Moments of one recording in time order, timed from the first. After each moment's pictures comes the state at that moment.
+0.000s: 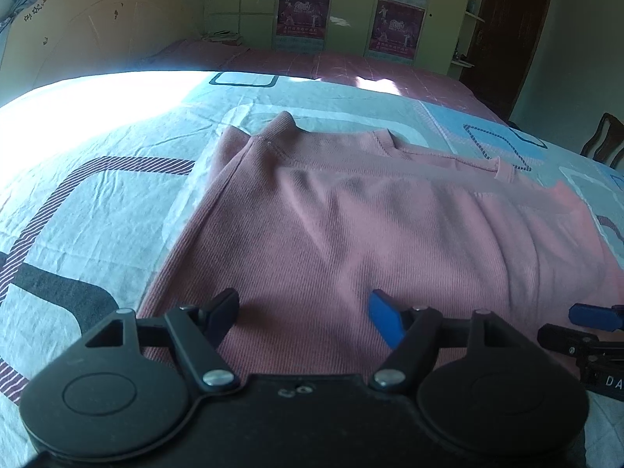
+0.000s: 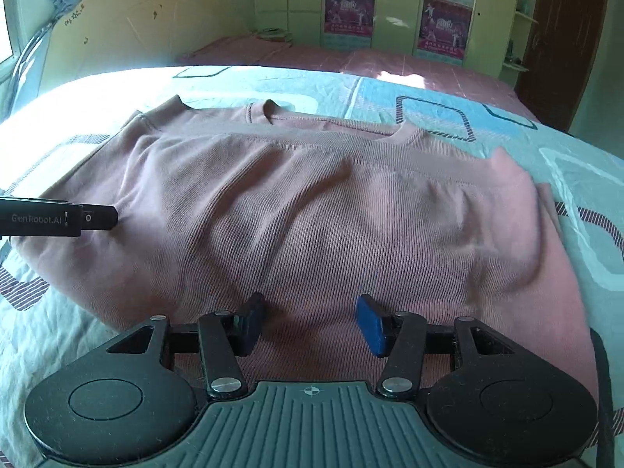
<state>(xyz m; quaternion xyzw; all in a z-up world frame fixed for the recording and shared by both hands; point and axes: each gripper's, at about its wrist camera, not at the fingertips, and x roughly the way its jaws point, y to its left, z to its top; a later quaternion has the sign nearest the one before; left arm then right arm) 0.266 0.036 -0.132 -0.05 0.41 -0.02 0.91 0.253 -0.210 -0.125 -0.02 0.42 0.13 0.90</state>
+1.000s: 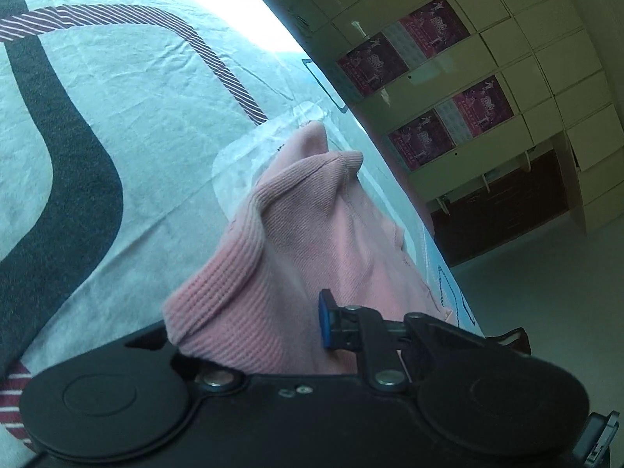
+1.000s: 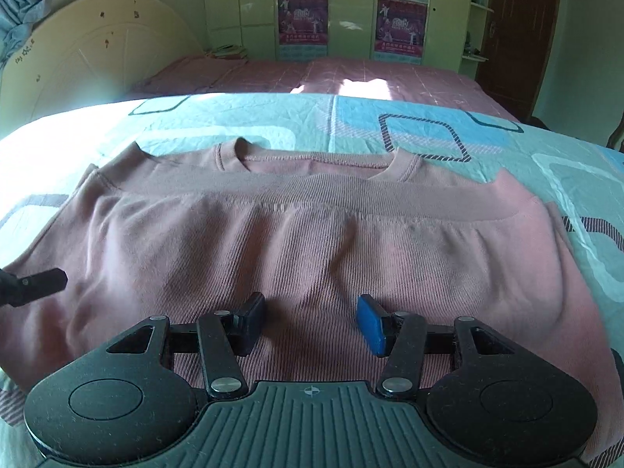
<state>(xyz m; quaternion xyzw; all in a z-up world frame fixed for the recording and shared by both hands) 0.277 0.121 -0.191 -0.43 0.34 -0.02 0.84 0.307 -0.175 -0.141 -0.01 0.41 0.06 0.91</state>
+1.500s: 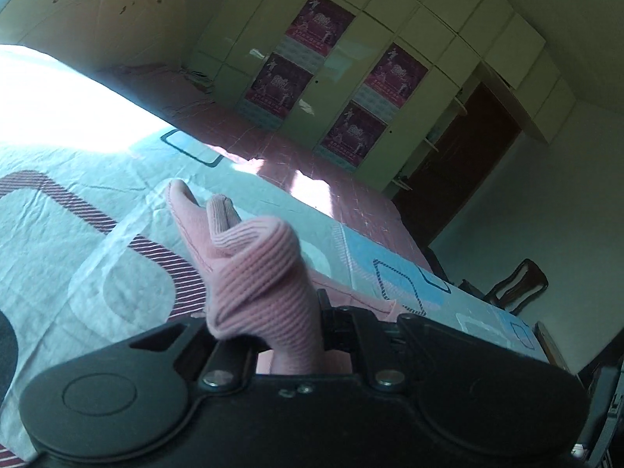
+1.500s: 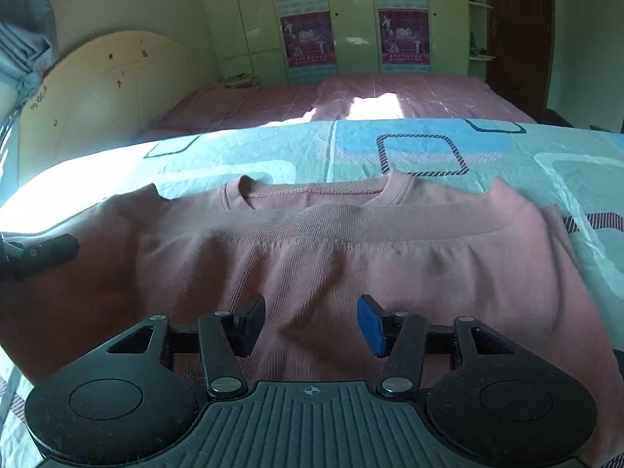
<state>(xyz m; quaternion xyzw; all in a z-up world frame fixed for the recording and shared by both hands) 0.287 0.027 -0.087 -0.23 0.27 -0.11 0.93 0.300 -0.232 -0.106 0.10 0.37 0.10 0.92</state>
